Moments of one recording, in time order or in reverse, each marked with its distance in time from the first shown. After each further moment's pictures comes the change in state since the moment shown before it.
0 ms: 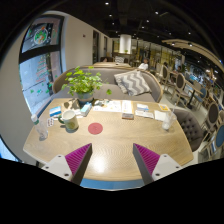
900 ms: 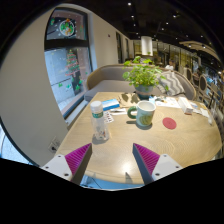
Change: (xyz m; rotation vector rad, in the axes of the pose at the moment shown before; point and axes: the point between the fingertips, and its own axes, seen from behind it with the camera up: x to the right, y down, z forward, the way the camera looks) arm -0.364 0.049 0.053 0.038 -0.223 -0.025
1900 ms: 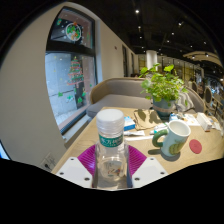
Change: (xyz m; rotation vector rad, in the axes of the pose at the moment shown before) arm -0.050 -0.070 0.172 0.187 -0.024 -0.049
